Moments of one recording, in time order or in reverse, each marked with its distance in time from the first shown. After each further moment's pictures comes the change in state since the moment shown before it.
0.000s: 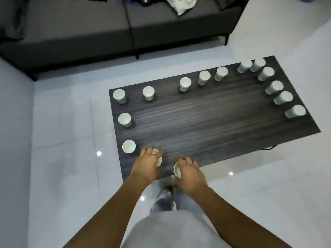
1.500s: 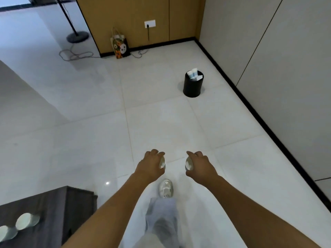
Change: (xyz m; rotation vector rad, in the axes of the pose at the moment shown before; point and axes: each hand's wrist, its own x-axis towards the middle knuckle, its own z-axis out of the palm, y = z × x) left_hand -0.142 0.953 0.340 0.715 -0.440 1.355; right_hand -0.527 0.766 0.002 0.929 0.798 1.167
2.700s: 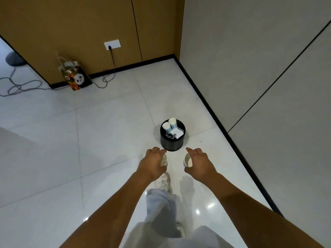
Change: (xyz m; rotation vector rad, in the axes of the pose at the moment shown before) left_hand 0.782 0.163 -0.262 -0.017 -0.054 0.079; right_hand 0.690 0.120 -0.427 0.026 0.013 0.097
